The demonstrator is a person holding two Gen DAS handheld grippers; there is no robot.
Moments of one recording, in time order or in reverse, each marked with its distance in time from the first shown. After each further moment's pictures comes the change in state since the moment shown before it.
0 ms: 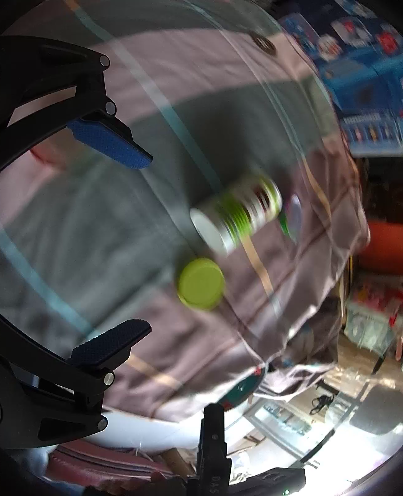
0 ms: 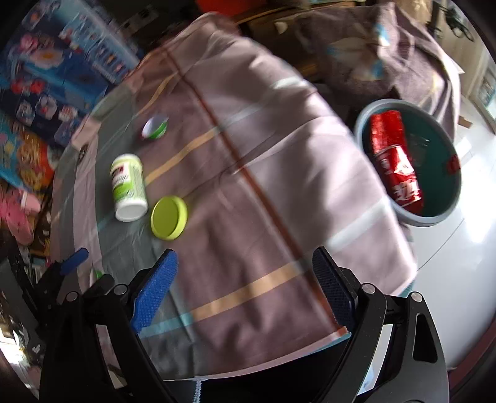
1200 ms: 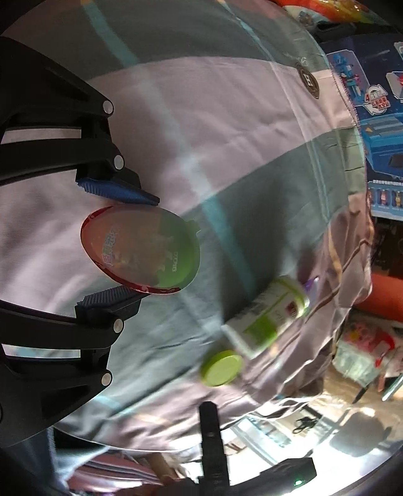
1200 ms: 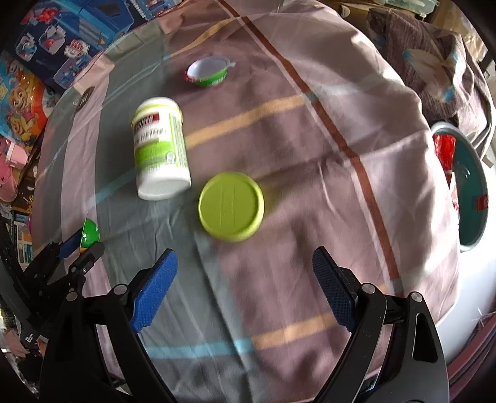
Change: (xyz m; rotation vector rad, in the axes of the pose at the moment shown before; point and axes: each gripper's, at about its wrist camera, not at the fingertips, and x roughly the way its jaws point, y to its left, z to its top) left arm 0.017 0.096 -0.030 -0.086 -0.028 0.001; right arm 0.070 0.098 0.010 -0.148 0.127 -0.066
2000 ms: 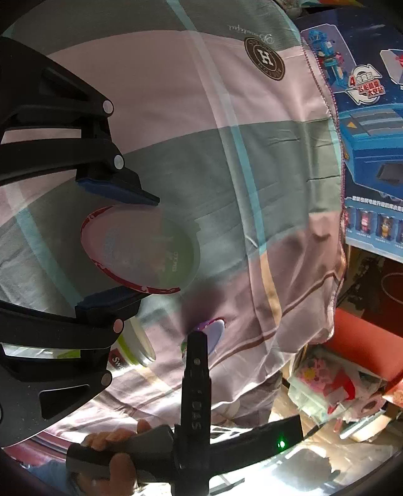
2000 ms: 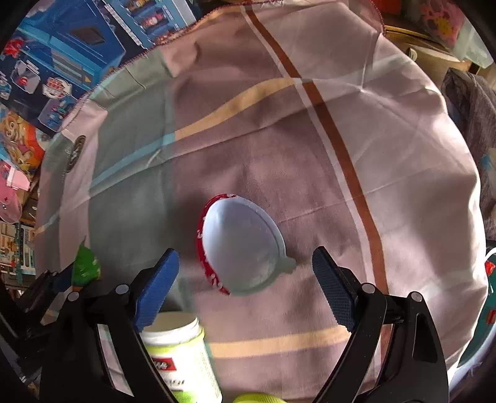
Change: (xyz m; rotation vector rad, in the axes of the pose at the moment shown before) left arm 0.051 0.032 0.139 -0.143 -0.019 -0.010; right arm 0.068 0.045 0.177 -0.090 -0.042 0.061
